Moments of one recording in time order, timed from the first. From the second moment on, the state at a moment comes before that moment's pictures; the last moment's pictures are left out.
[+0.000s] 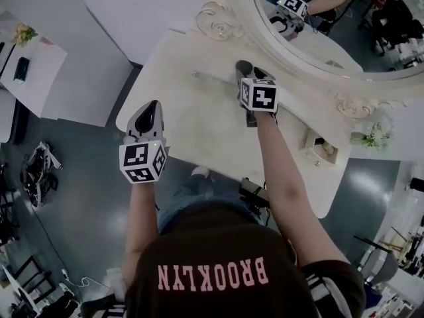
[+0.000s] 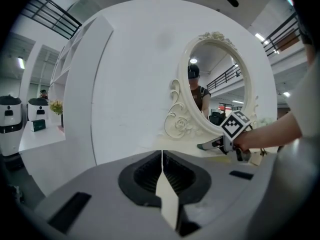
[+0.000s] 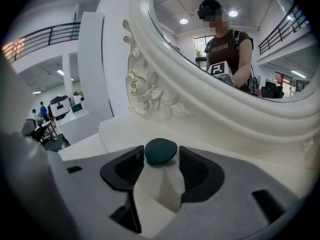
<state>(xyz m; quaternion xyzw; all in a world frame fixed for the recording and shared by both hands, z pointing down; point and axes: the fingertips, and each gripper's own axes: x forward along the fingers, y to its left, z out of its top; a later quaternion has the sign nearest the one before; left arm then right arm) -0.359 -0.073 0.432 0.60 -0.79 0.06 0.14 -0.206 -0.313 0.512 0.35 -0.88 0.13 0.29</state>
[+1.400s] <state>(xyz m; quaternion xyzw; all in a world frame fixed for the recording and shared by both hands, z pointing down) -0.229 -0.191 0.398 0.75 -0.66 0.04 0.10 -0.045 -0.295 0.462 0.44 -0.85 0.10 0.26</state>
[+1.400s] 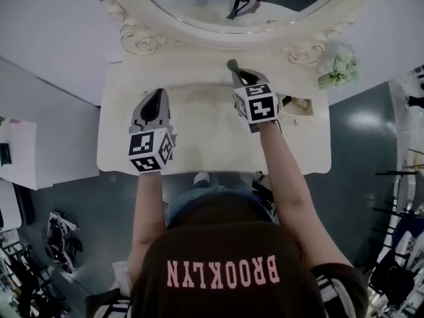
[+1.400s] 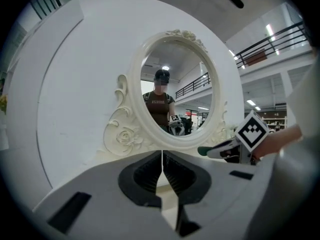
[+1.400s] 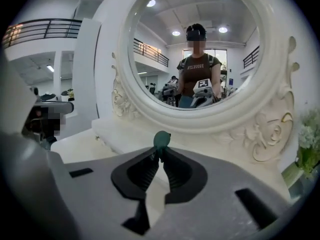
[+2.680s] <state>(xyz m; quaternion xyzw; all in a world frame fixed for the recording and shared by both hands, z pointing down) 0.014 -0.276 0.413 0.89 -0.45 0.07 0.09 0.235 -0.242 0.480 0.63 -0.73 0.19 0.19</state>
